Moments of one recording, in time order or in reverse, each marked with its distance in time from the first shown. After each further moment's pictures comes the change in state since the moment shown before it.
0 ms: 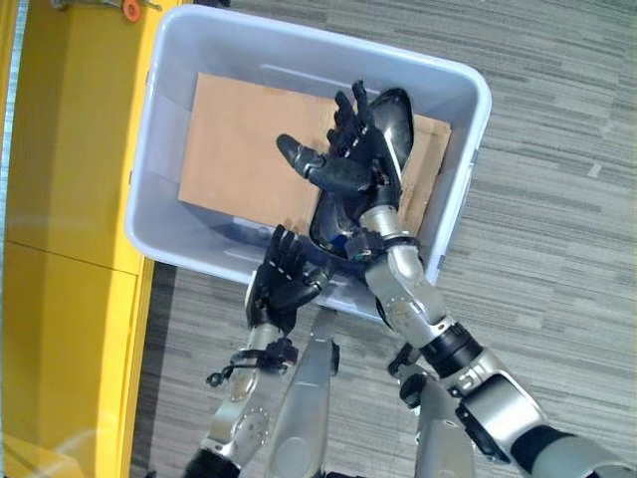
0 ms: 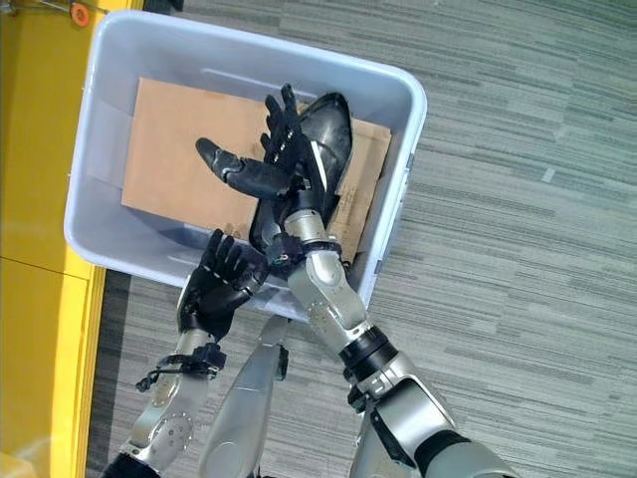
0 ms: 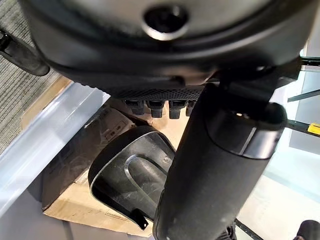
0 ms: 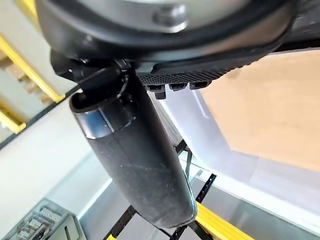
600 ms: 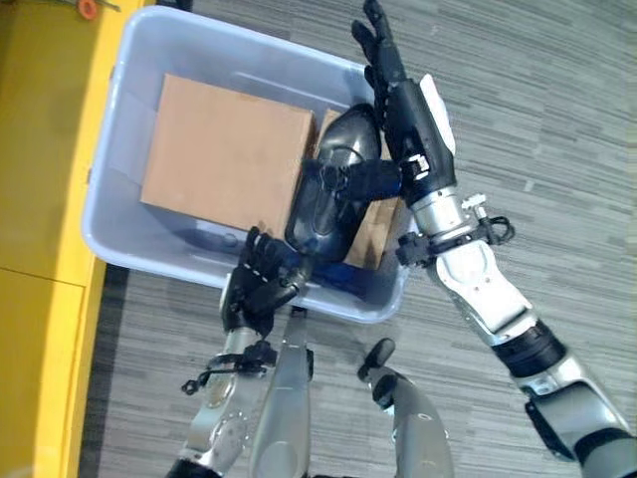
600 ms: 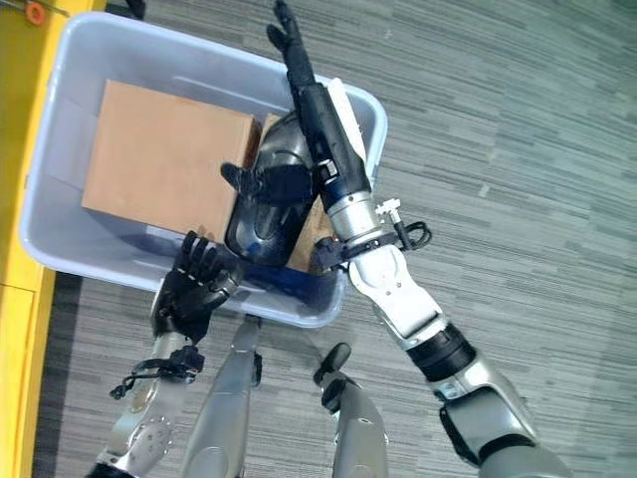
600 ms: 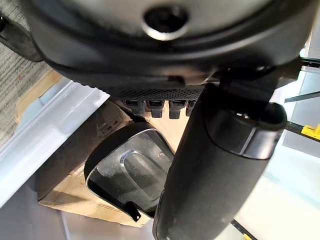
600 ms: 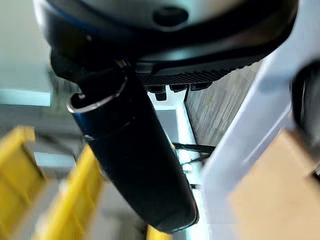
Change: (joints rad) left arm 0.083 0.046 0.112 -0.067 0.002 0.023 -0.013; right arm 0.028 -0.485 0.022 -0.356 -0.652 0.132 0.084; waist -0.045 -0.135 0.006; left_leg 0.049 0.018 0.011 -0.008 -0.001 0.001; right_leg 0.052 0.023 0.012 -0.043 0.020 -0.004
